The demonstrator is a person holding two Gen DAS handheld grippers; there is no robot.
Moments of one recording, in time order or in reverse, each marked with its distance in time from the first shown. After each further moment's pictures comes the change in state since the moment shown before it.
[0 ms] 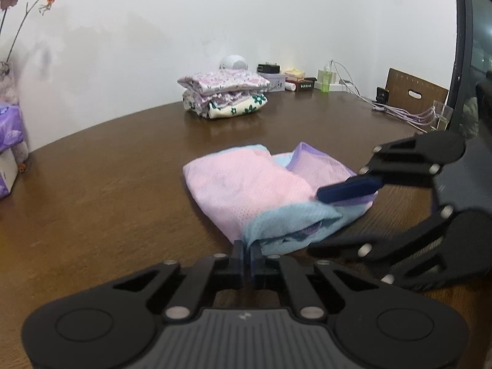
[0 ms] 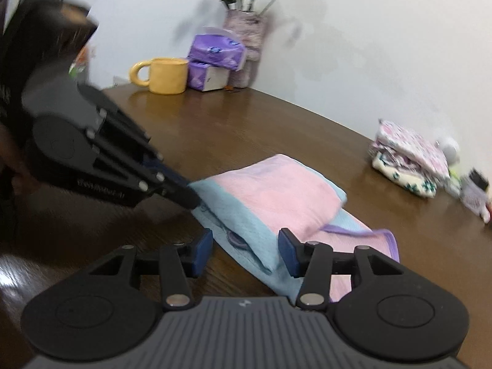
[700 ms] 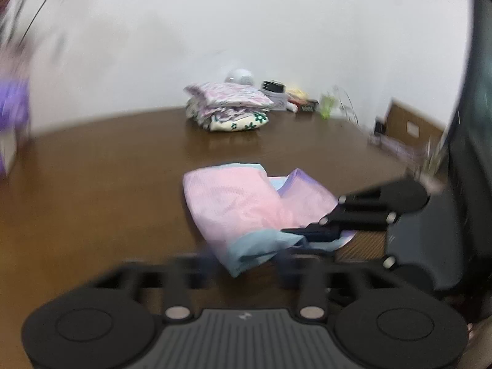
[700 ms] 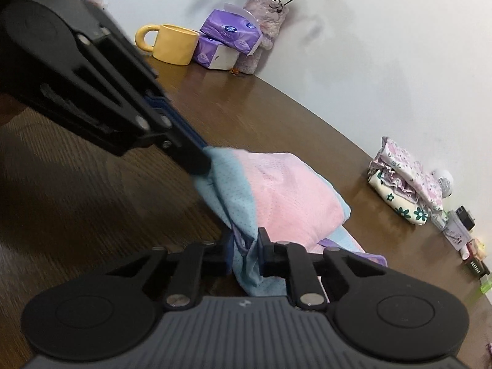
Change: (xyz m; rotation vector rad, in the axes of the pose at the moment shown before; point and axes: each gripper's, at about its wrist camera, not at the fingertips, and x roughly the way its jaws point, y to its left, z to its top) left arm -0.017 0.018 0.004 -0.221 -0.042 -0.085; right arm 0.026 0.017 0.003 -0.148 0.043 -0.075
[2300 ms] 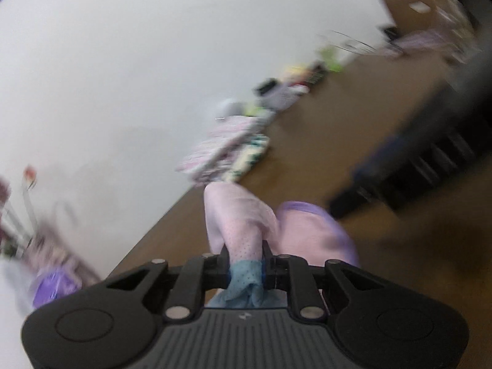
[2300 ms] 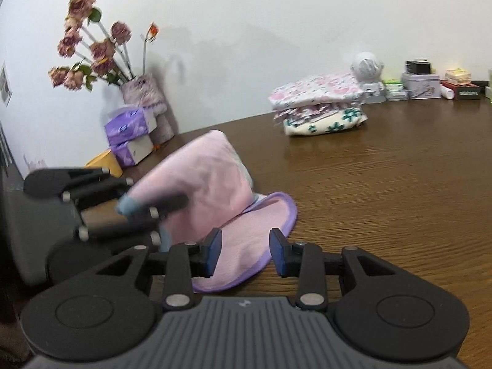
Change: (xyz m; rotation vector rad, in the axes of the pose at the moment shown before) left arm 0.118 -0.174 0.000 0.749 -0.049 0.499; right arm -0.046 -0.154 -0.088 0.776 -0.139 0.131
